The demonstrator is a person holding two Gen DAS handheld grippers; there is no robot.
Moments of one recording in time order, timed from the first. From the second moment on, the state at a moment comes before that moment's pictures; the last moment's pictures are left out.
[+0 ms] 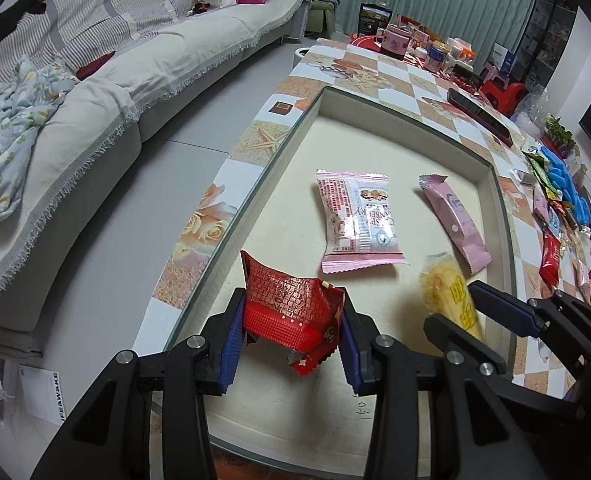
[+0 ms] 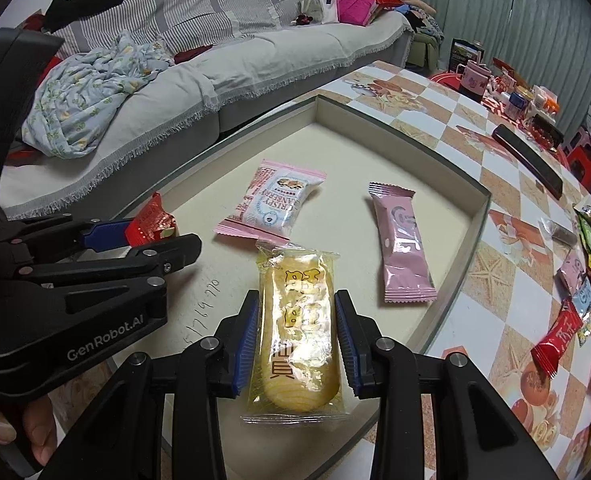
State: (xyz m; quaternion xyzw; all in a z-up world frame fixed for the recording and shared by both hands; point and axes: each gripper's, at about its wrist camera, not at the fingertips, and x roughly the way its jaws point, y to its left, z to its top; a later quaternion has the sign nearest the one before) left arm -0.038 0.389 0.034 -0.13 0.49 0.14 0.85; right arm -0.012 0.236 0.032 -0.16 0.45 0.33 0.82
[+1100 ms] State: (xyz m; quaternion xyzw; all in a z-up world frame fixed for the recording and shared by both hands) left arm -0.026 0.127 0.033 0.00 0.49 -0.05 0.87; right arm -0.016 -0.107 0.003 -0.04 0.47 0.06 0.88
